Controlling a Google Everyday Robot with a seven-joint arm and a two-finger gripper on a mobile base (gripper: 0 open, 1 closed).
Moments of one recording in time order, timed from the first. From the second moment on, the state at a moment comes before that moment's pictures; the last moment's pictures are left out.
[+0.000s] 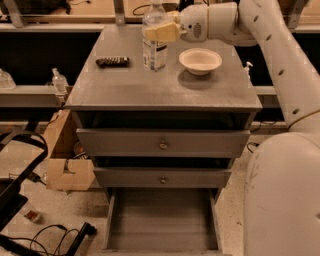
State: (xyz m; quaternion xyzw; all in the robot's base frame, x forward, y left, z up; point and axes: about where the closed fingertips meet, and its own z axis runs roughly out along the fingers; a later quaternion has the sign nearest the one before) arm 0.732 0.002 1.002 -0.49 0.57 0.40 0.52
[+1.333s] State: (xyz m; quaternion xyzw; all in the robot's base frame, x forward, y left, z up) arm 0.776 0.062 0.921 -0.49 0.61 0.40 0.47
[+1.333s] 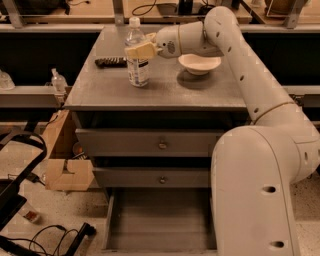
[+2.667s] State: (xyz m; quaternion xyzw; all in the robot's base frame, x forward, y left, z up) arm 0.775 0.068 0.921 -0.50 0.61 0.40 0.47
